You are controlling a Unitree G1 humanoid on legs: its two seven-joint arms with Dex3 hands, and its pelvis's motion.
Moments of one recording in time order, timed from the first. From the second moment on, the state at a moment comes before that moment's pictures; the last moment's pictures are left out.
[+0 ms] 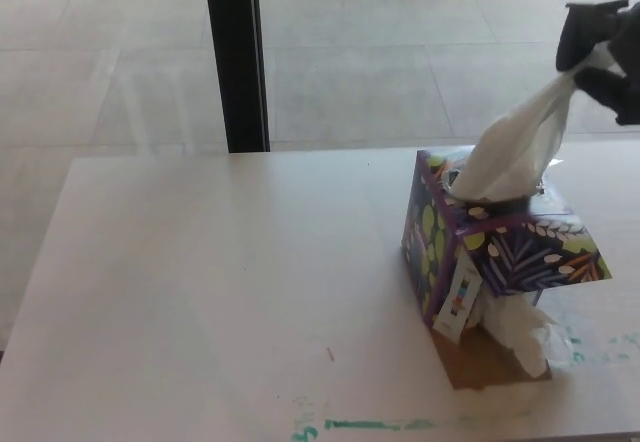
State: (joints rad) left_arm 0.41 0.75 0.32 1.32 -0.06 -0.11 -0.38; right_arm -0.90 -0.76 0.34 0.49 -0.69 -0.16 -0.25
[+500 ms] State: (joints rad) left_arm 0.43 0.75 0.32 1.32 -0.06 -0.12 -0.39; right_arm -1.08 -0.80 0.16 0.67 -0.72 -0.11 -0.43
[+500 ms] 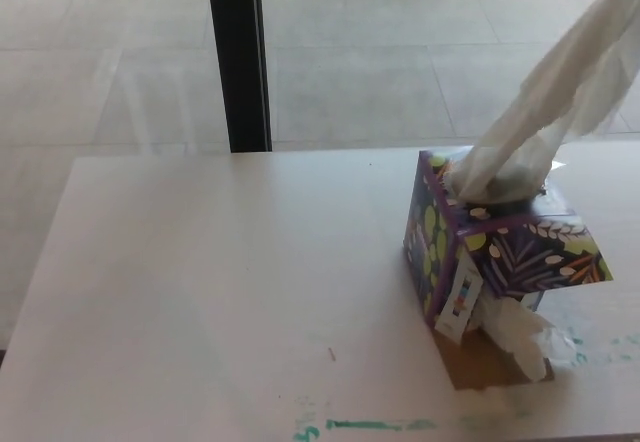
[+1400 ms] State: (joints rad) left_arm 0.44 0.75 0.34 1.33 -0.06 -0.13 -0.40; right_arm -0.72 -1.00 0.26 0.58 -0.78 -0.16 -0.47
